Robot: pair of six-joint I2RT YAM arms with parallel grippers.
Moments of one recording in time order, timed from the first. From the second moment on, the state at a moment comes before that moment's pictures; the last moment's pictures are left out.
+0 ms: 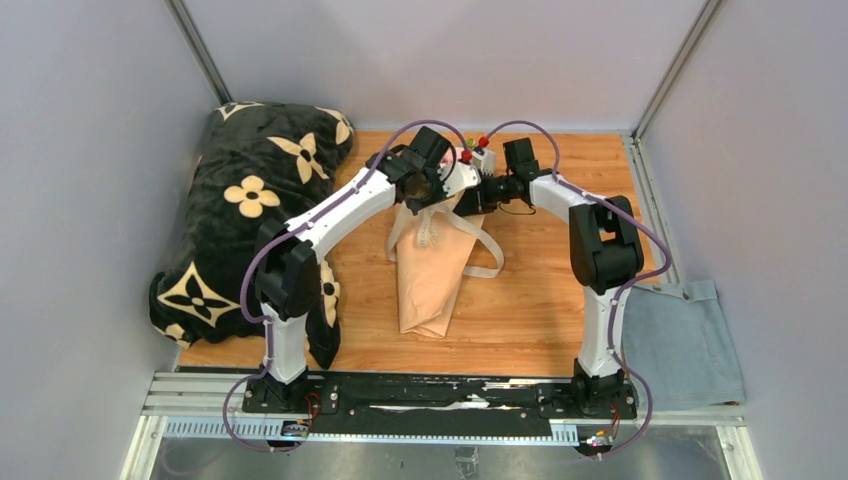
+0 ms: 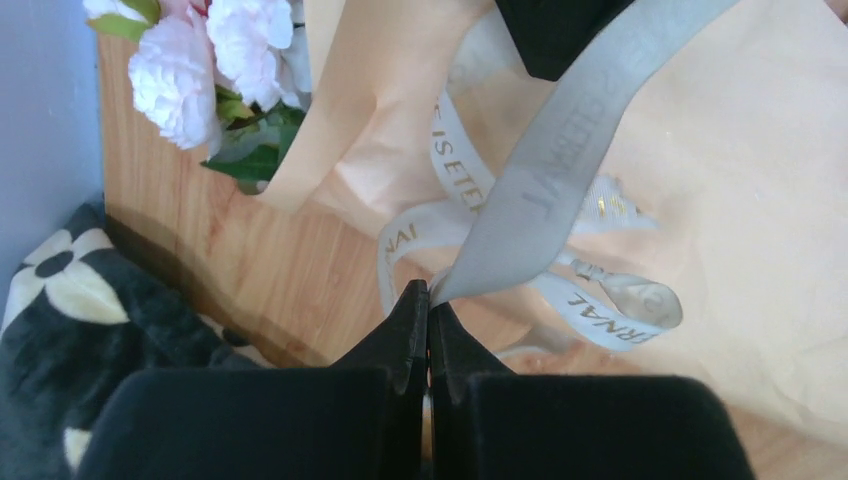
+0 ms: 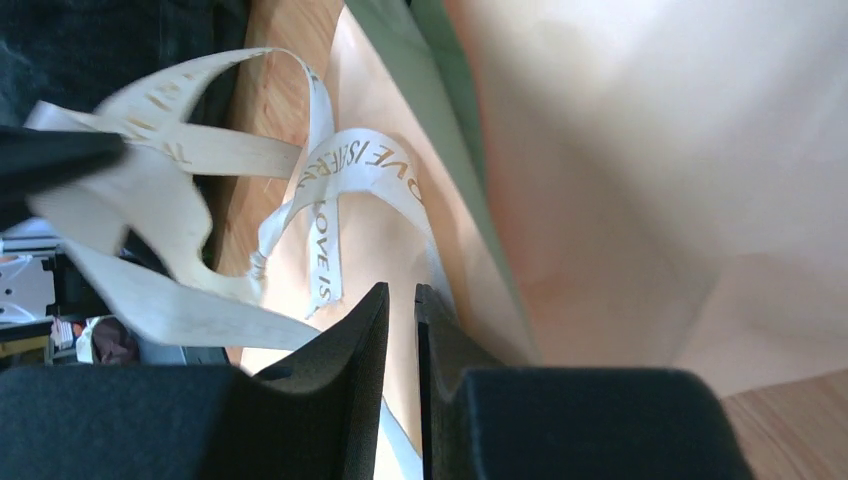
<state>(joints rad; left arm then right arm) -0.65 1.95 1.84 -0.86 -0.06 0.65 0.29 2.07 1.48 -0.26 -0.90 0.17</state>
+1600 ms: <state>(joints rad) -0.64 2.07 1.60 -0.40 0.05 0.40 0.55 1.47 0.66 0.55 -0.23 0.45</state>
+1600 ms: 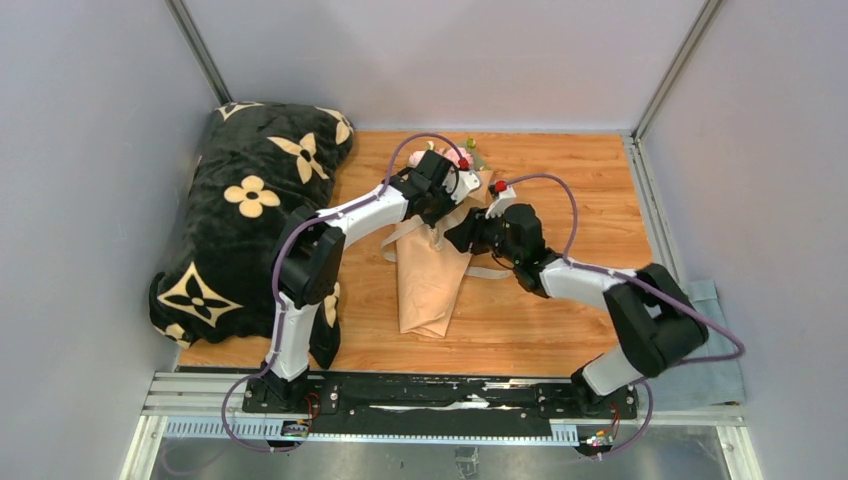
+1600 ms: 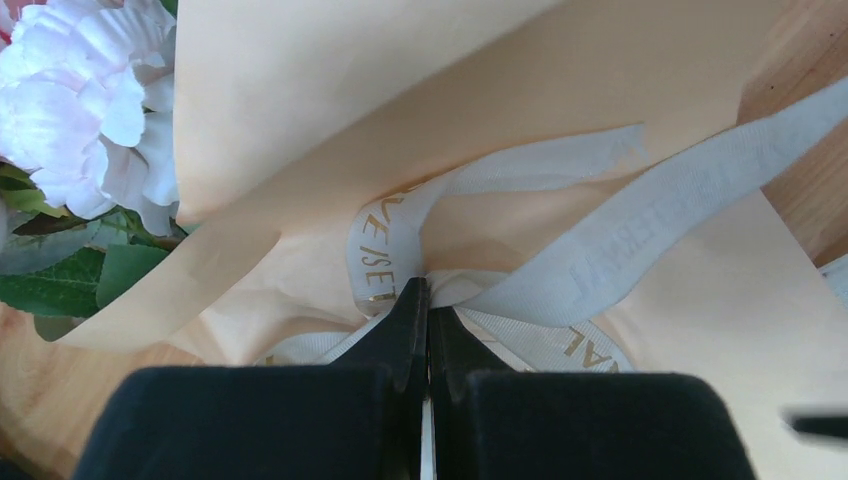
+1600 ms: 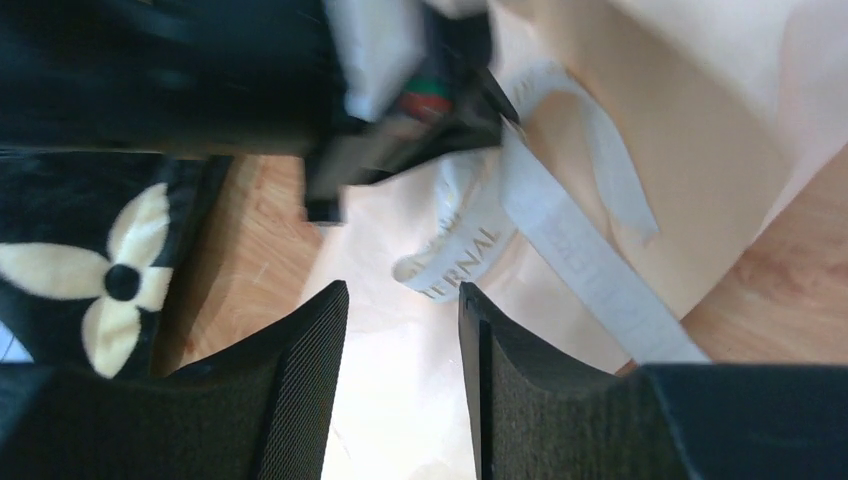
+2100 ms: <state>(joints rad) -0.64 2.08 1.61 -0.40 0.08 0.36 0.55 1.77 0.78 0.53 -0.24 0.66</state>
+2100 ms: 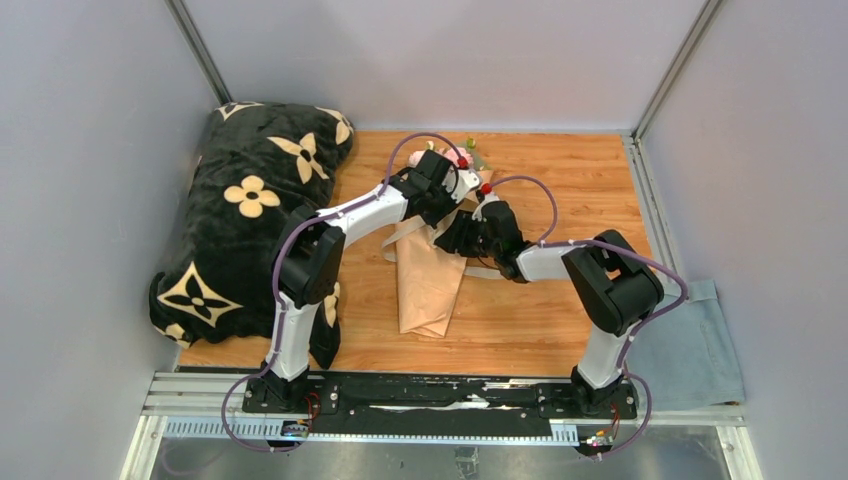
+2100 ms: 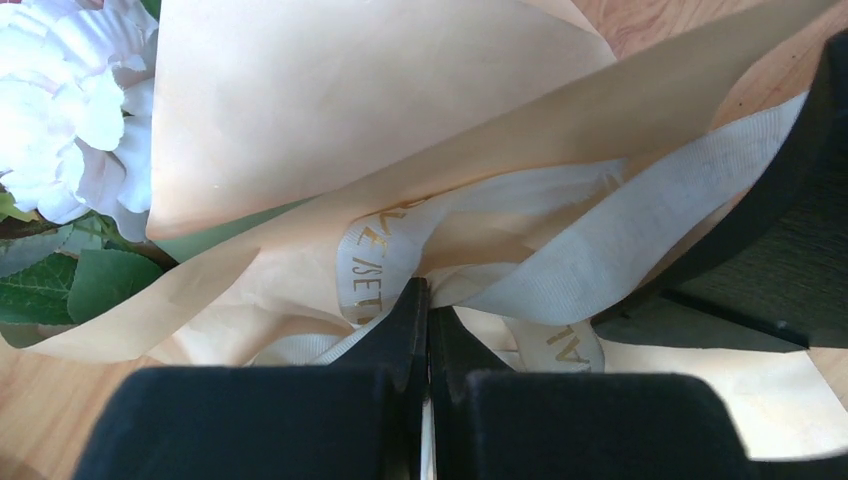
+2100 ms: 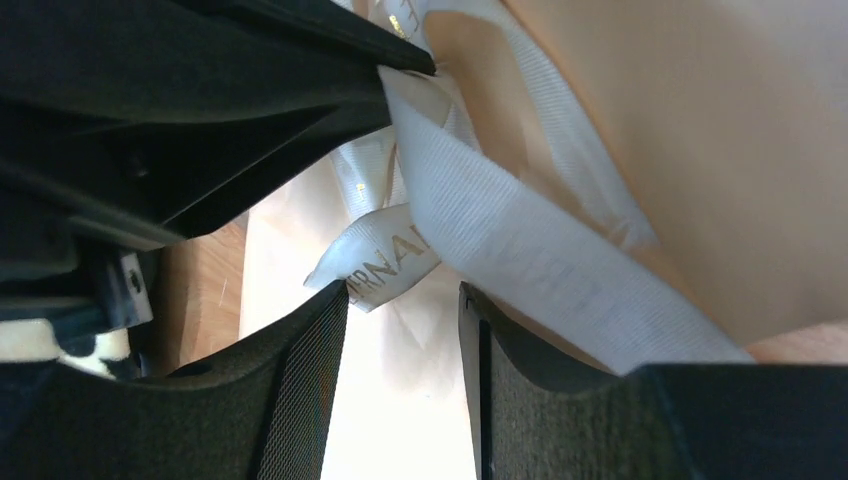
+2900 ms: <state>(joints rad) -0.64 2.08 1.61 -0.39 0.09 0.36 0.55 1.73 0.78 0.54 -0.22 0.75</state>
